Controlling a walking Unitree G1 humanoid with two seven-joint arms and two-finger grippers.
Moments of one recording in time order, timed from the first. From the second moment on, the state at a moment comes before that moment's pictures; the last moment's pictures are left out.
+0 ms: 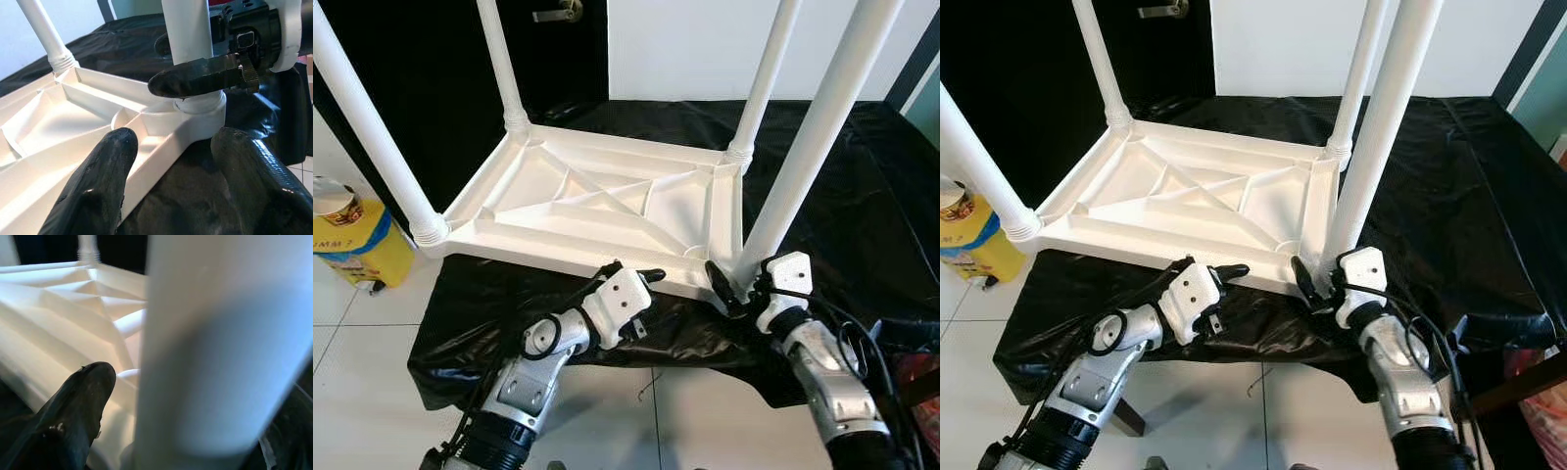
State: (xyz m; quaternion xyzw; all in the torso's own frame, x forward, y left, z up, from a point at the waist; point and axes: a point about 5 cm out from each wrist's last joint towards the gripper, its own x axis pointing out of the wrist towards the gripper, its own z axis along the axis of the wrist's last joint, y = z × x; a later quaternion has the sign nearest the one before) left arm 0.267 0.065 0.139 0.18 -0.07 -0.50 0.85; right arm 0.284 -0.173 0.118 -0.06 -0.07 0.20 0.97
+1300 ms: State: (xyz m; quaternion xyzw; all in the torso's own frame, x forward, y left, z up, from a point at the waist) left arm 0.263 0.067 0.141 0.18 -0.06 -0.50 0.85; right arm 0.295 -0.177 0.114 -0.07 -0.07 0.25 0.96
